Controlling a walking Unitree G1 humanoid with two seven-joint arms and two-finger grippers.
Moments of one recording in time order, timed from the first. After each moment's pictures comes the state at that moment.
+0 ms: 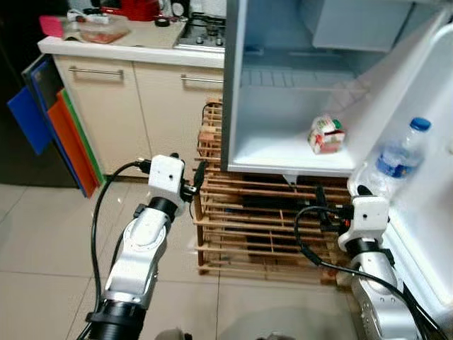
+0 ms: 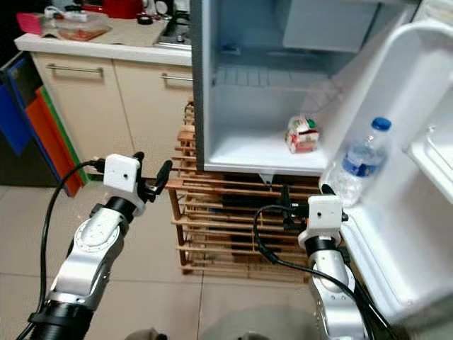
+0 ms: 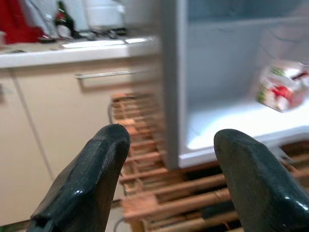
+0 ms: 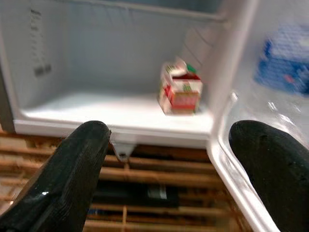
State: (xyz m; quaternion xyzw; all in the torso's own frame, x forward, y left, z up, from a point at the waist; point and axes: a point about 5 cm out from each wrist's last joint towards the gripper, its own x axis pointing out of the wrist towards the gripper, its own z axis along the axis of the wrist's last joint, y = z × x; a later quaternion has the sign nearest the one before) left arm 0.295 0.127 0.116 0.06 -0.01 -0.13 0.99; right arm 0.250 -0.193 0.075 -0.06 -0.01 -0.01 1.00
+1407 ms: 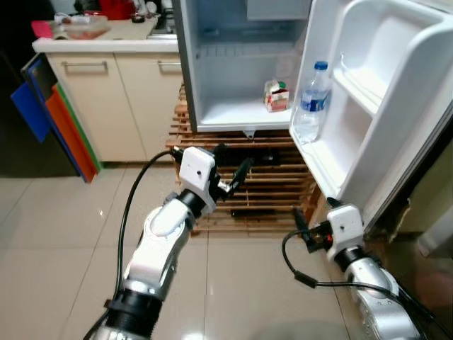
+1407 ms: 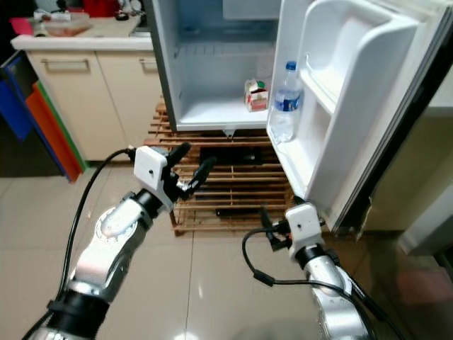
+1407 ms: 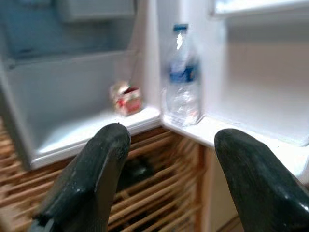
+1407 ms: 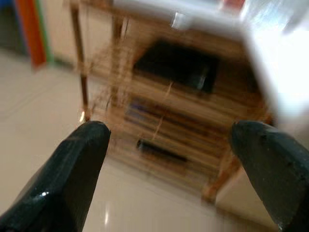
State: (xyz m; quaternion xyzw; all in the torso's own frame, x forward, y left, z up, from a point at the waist) left arm 0.299 0.092 0.130 0.02 -0.05 -0.28 0.96; right arm 0.229 -0.183 0.011 -0.13 0.14 0.17 0.97
